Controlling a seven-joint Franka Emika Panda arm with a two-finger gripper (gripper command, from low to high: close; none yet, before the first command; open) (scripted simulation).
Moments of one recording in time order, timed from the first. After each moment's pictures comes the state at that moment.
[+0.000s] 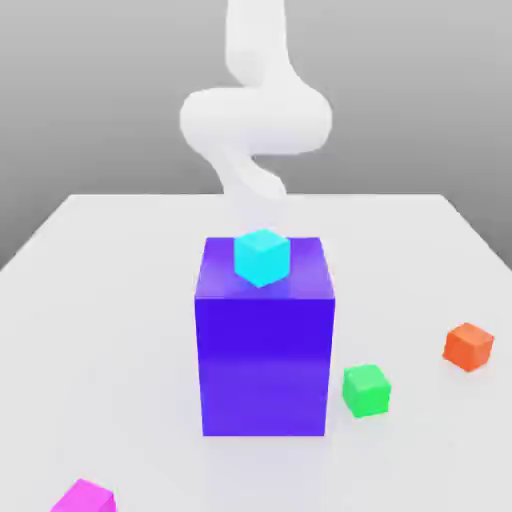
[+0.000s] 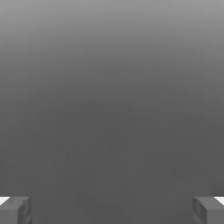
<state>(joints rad) -0.01 -0.71 -0.02 -2.29 0.01 2.32 0.80</state>
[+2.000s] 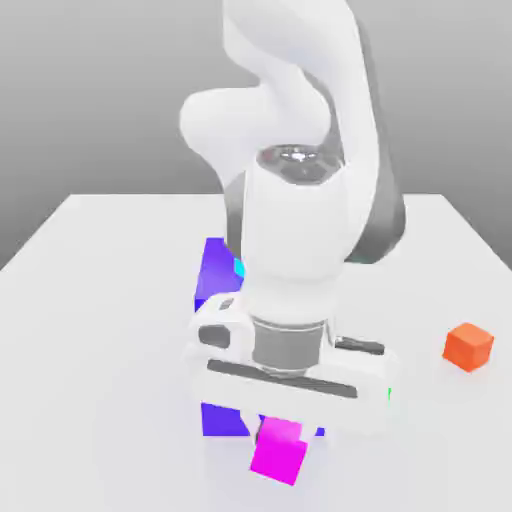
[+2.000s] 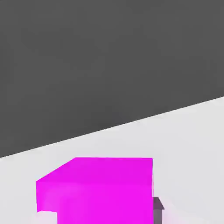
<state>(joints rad) 0.26 0.13 -0.06 -2.51 -0.17 2.77 1.30</state>
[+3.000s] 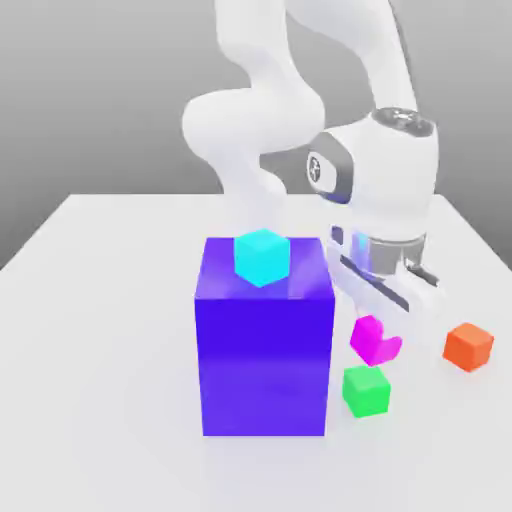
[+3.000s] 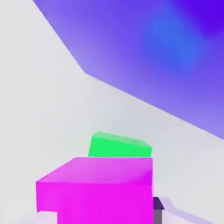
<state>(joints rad) 0.47 -0.01 -0.01 -2.86 0.00 2.85 2.38</state>
